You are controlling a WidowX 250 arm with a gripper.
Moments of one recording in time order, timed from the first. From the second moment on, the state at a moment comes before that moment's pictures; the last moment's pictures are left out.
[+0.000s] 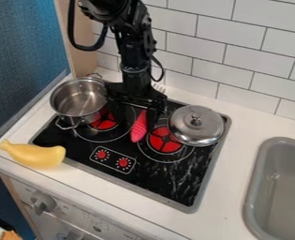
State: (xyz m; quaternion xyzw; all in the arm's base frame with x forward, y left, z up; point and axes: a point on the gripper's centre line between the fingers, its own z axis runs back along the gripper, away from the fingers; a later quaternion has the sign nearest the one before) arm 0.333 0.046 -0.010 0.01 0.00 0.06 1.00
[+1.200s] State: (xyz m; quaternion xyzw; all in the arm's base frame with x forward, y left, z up) arm 0.329 0.038 0.025 0.03 -0.04 0.03 1.00
